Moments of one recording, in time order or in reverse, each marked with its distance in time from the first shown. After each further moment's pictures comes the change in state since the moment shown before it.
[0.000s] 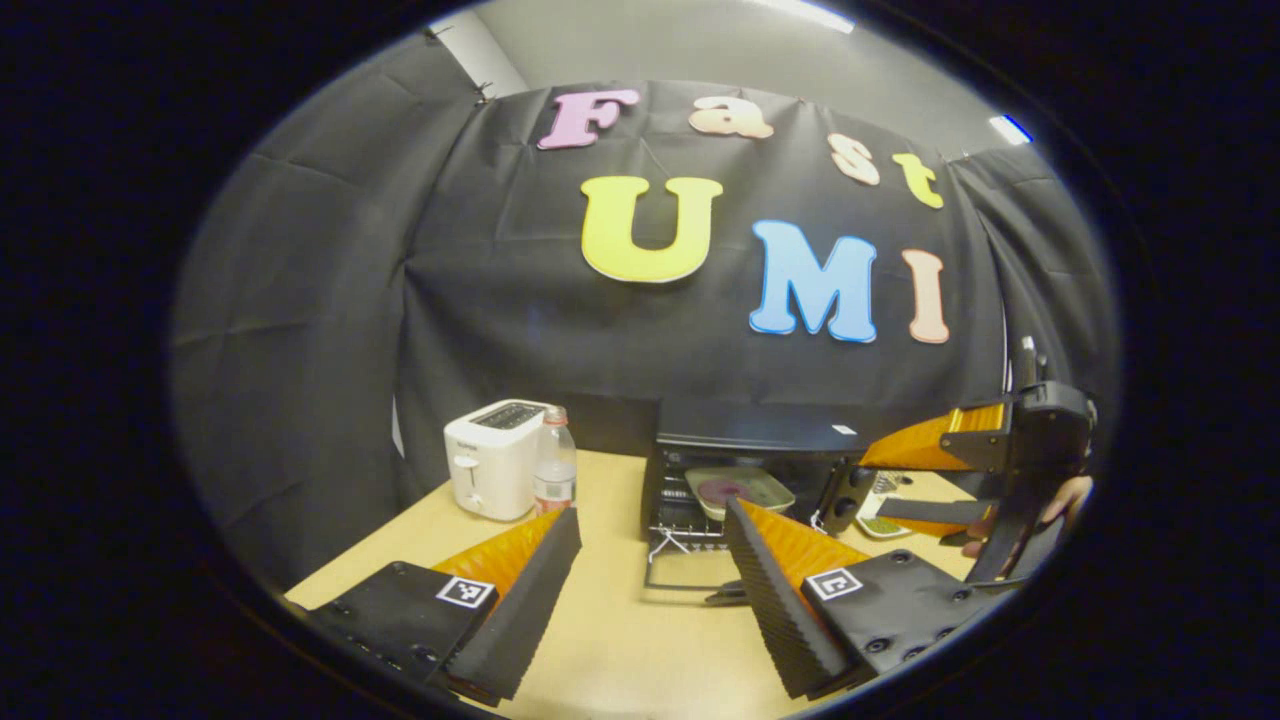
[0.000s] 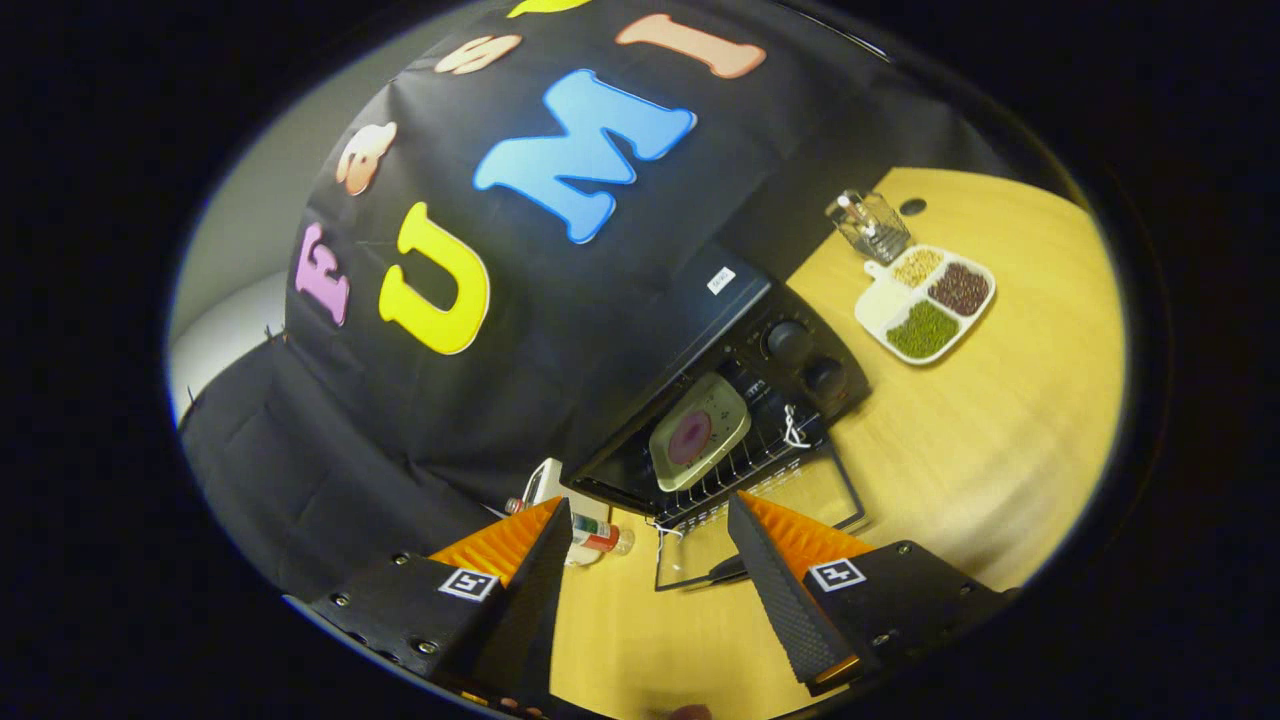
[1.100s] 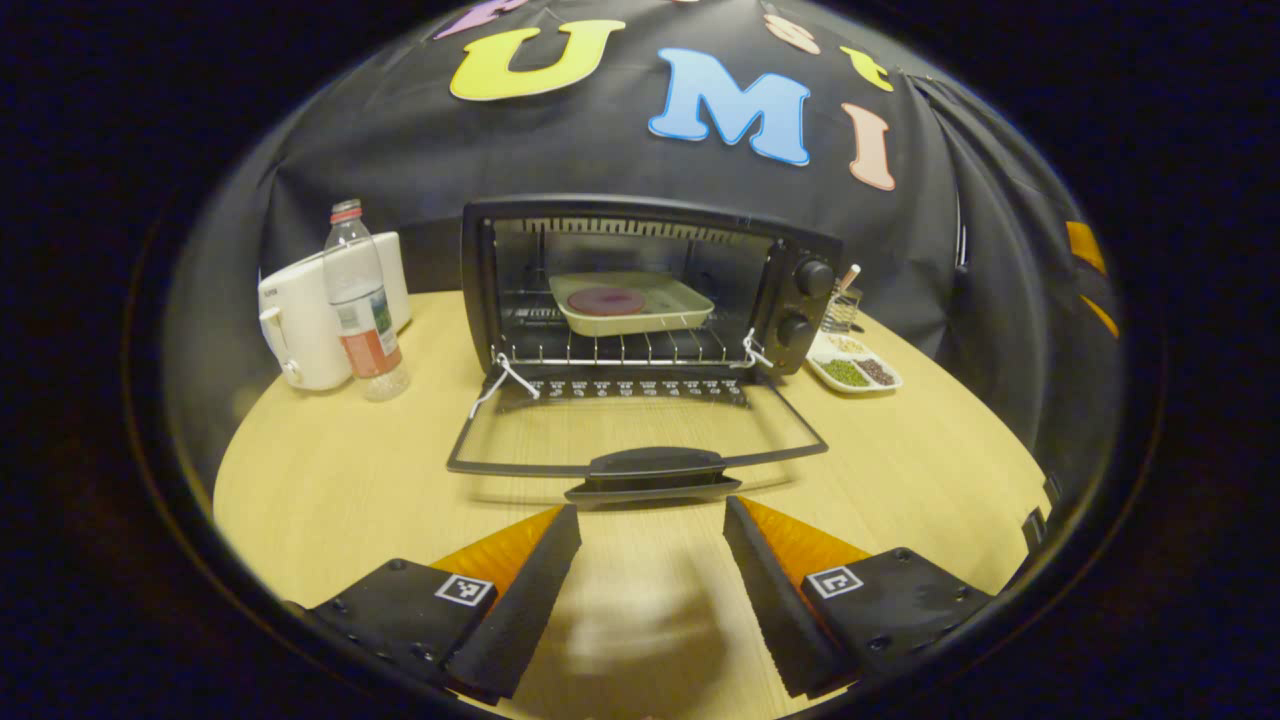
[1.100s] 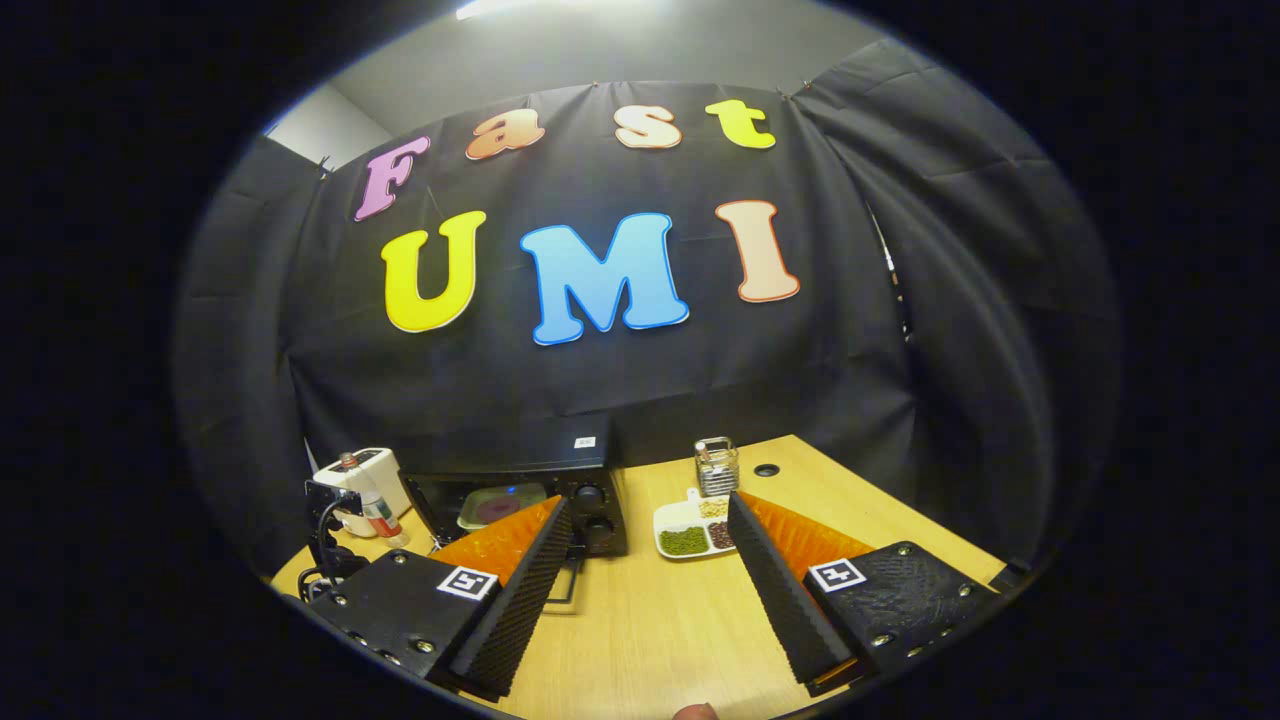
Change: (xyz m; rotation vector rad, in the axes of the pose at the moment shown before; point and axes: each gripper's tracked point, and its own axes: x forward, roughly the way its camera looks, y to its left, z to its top) left arm 0.104 -0.109 -0.202 0.050 0.465 -0.224; right arm -0.156 -0.071 0.101 -0.668 -0.398 -0.406
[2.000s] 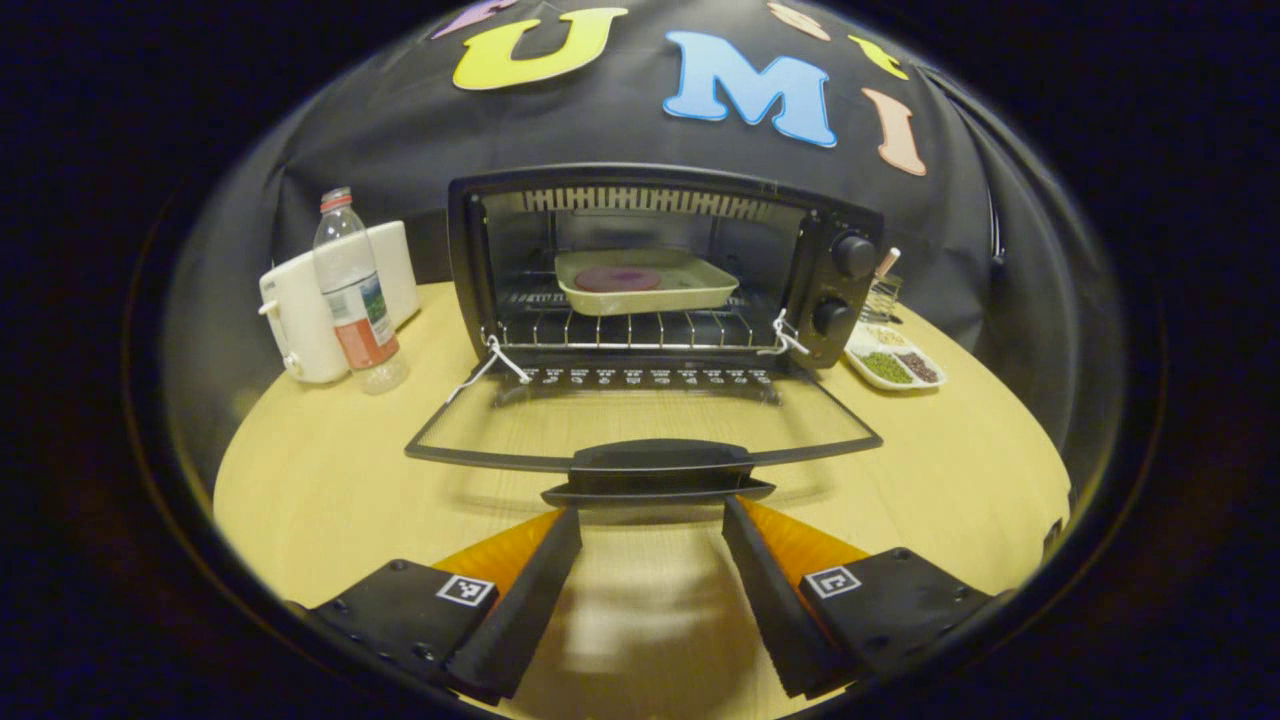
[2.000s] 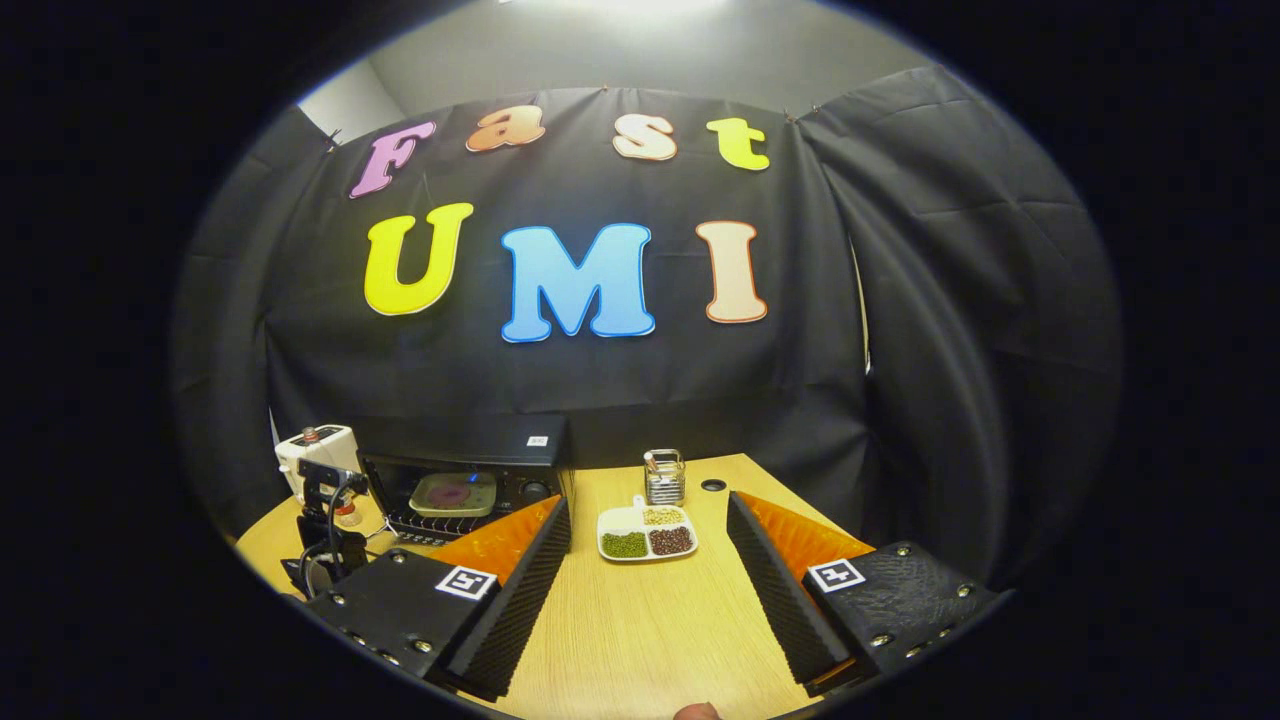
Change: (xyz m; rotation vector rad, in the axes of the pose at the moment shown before) left arm 0.018 0.000 0.015 -0.005 -0.033 0.085; right arm -0.020 -0.025 0.006 -0.069 -0.012 -0.055
